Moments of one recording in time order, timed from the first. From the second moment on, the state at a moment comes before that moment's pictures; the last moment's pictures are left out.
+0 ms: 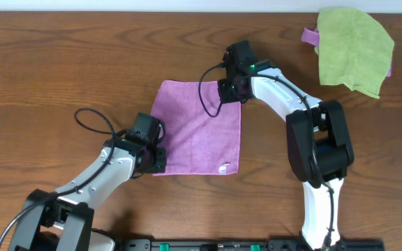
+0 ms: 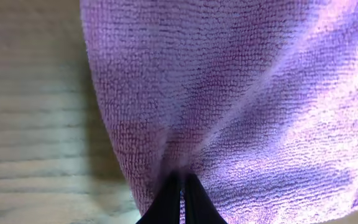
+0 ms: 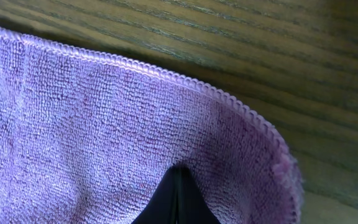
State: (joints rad) left arm -0.35 1.50 0.68 -0.54 0.10 -0.29; right arm 0.36 2.22 1.60 -0.61 -0.13 0.18
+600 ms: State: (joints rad) left arm -0.35 1.50 0.90 -0.67 0.09 -0.29; right arm 0.38 2.18 1.82 -0.88 -0.10 0.16
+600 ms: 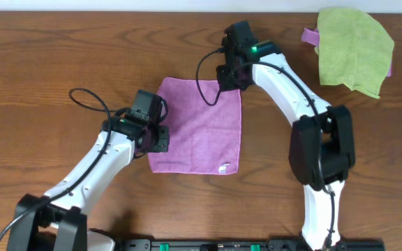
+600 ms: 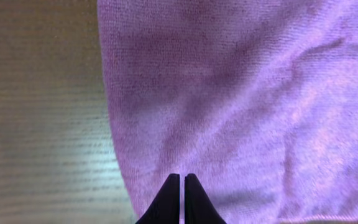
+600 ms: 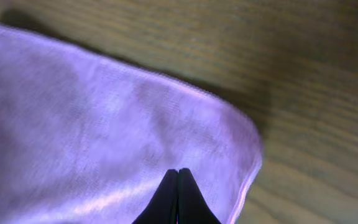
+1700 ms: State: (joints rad) left arm -0.34 0.64 0.68 -1.16 0.05 -0.51; right arm 0.48 0.85 0.85 -1.00 -0.05 0.25
